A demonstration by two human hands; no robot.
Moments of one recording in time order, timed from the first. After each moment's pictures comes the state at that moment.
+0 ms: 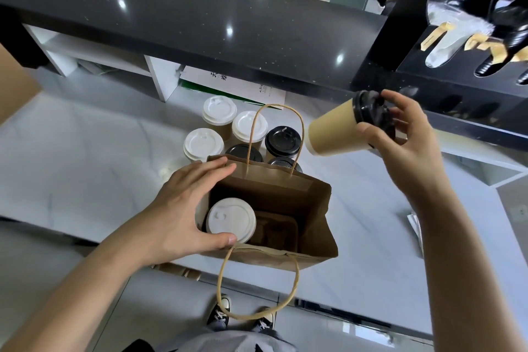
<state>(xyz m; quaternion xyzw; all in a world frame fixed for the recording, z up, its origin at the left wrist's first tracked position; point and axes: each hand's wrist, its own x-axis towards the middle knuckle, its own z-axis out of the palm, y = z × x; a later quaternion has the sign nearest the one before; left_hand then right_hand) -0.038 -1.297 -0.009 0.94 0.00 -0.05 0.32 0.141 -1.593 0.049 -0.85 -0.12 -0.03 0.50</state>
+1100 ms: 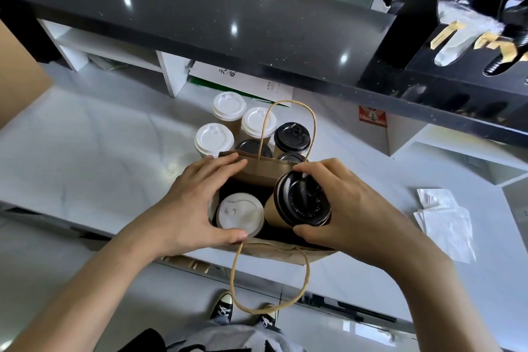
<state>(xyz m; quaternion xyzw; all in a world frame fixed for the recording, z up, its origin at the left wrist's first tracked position) -0.045 -1.294 -0.013 0.95 -0.01 -0.05 0.32 0.051 -1.557 0.046 -0.90 -0.37 0.13 0.18</state>
